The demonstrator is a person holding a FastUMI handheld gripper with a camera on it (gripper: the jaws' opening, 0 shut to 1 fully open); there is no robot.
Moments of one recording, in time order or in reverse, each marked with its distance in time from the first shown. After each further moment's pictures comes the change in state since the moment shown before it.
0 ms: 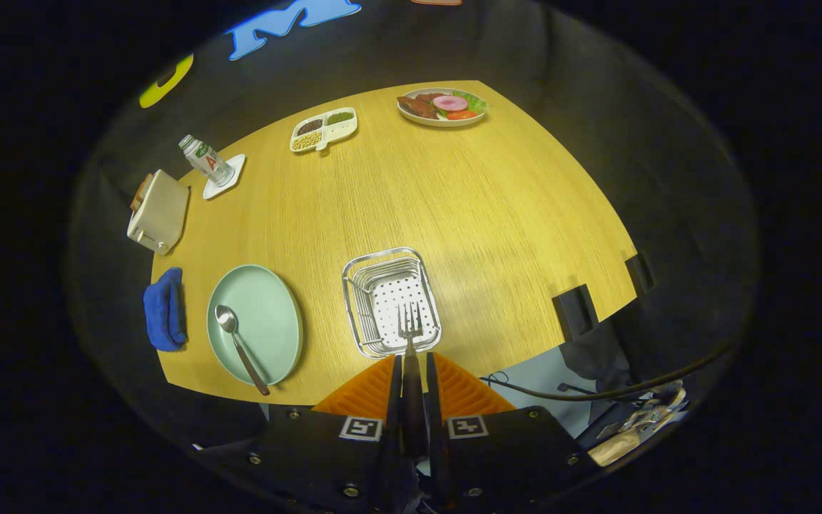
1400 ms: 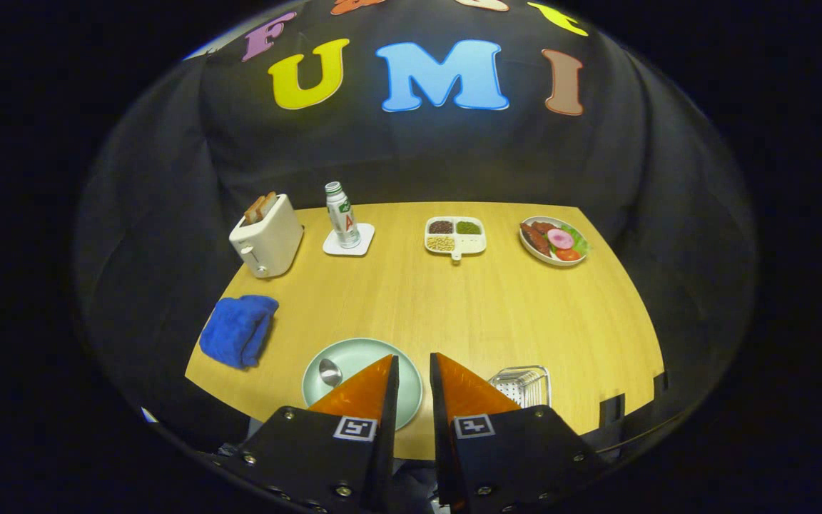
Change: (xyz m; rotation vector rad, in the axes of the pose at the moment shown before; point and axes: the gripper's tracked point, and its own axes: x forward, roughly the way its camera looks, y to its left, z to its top) arm -0.069 0.177 0.049 -0.326 -0.403 0.238
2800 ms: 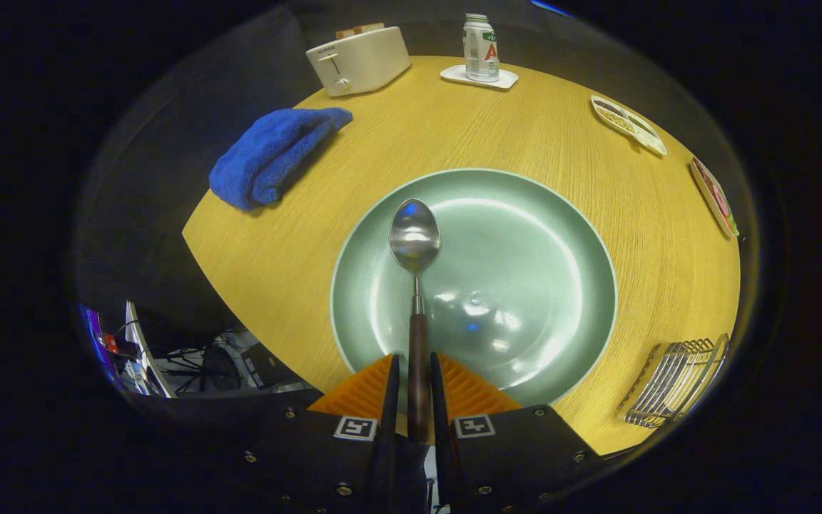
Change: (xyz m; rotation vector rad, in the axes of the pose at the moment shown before) arm 0.126 0.090 -0.184 -0.303 0.517 0.282
